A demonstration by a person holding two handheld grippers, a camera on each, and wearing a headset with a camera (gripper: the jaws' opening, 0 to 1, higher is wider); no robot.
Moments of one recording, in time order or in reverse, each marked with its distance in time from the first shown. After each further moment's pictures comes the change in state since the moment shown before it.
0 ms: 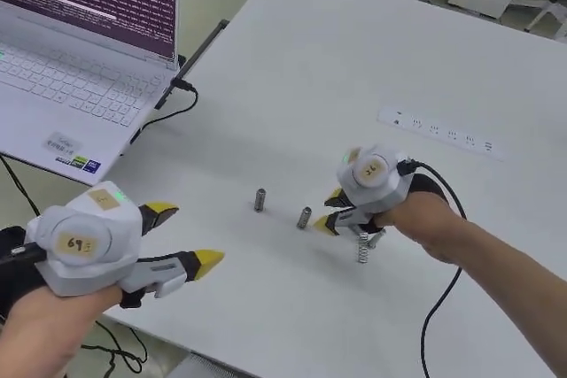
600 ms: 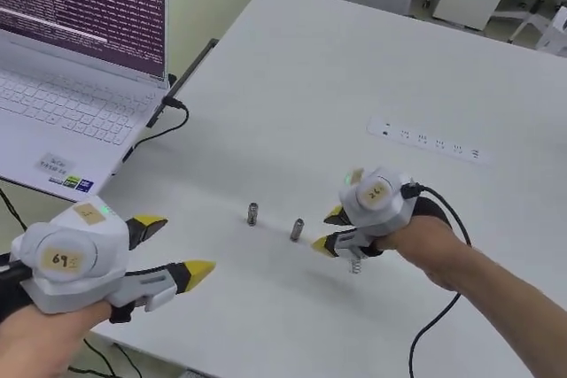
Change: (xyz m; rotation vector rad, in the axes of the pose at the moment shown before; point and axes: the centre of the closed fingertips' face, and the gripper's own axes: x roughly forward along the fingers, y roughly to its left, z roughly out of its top) left arm -0.005 0.002 0.007 0.004 -0.014 0.013; right arm -0.016 0.012 -0.007 0.040 -0.041 -0.027
